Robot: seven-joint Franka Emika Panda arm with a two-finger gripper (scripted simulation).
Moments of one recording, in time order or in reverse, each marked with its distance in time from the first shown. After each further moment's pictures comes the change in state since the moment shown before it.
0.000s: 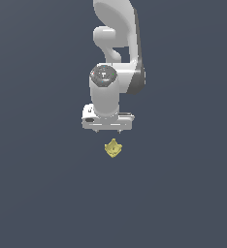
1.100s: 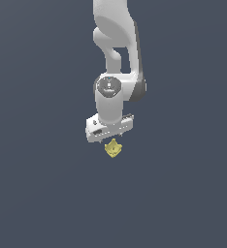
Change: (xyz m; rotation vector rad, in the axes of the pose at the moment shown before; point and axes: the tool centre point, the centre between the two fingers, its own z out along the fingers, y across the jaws) arm 0.017 -0.010 0.029 -0.019 0.037 -0.395
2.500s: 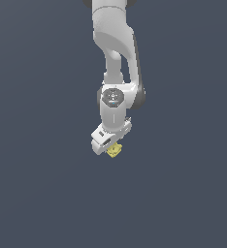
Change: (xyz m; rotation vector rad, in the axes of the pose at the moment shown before) arm 0.018 -0.007 0.037 -0.015 0.039 -0.352
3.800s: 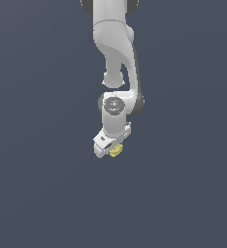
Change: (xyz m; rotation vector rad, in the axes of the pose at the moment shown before) arm 0.001 -0.003 0.035 0.000 -0.001 -0.003
